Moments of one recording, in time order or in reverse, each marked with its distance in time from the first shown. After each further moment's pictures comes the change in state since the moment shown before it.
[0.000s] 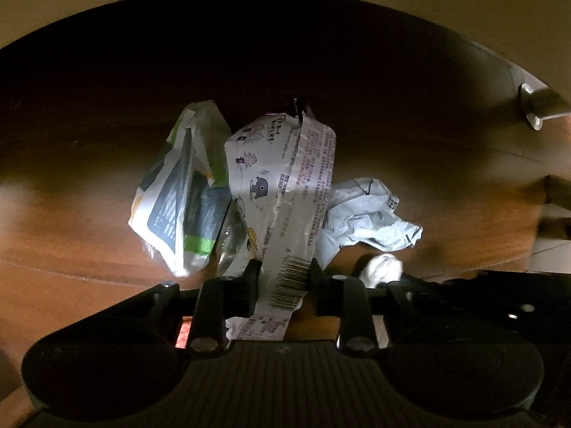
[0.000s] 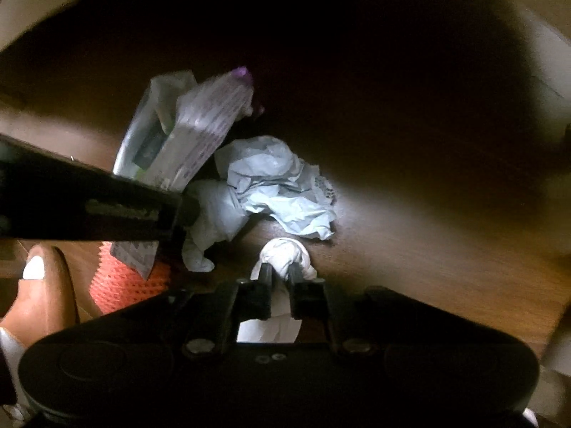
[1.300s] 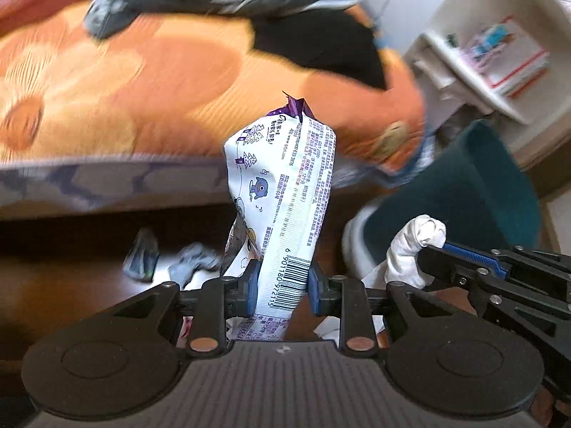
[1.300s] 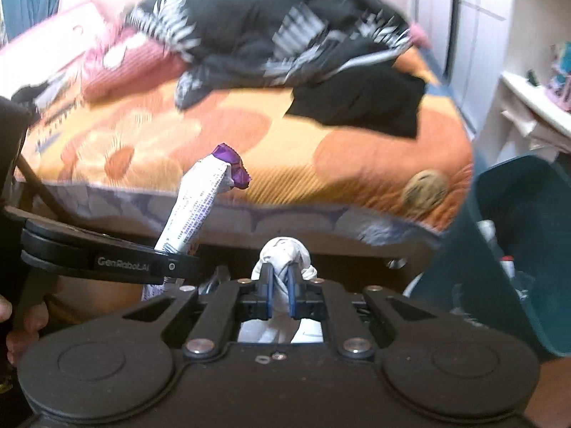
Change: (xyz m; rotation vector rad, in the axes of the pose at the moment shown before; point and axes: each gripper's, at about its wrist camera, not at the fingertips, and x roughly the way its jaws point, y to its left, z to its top) left arm -0.383 -0.115 -0.163 0.209 -0.461 -0.220; right arm -0.439 0.011 -0.154 0.096 -0.623 -0.096
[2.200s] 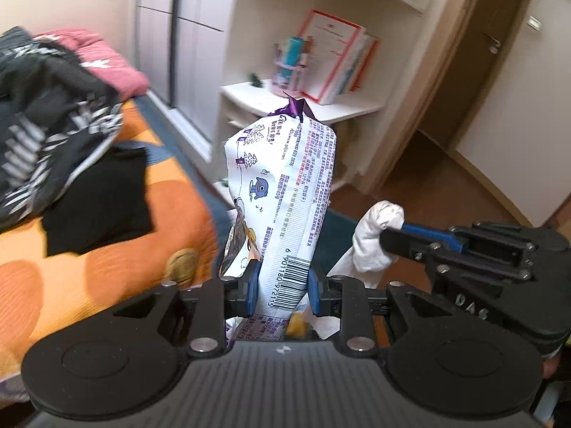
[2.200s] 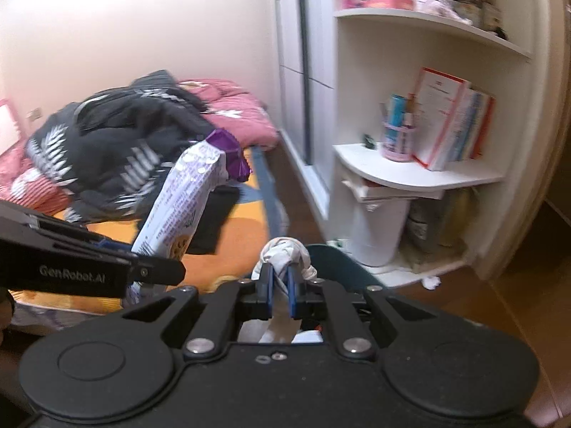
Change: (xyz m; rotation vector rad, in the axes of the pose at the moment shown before) left arm -0.039 -0.274 0.084 0.465 -0.135 -0.214; right arm -0.142 -0.178 0.019 0.181 -0.282 -0.298
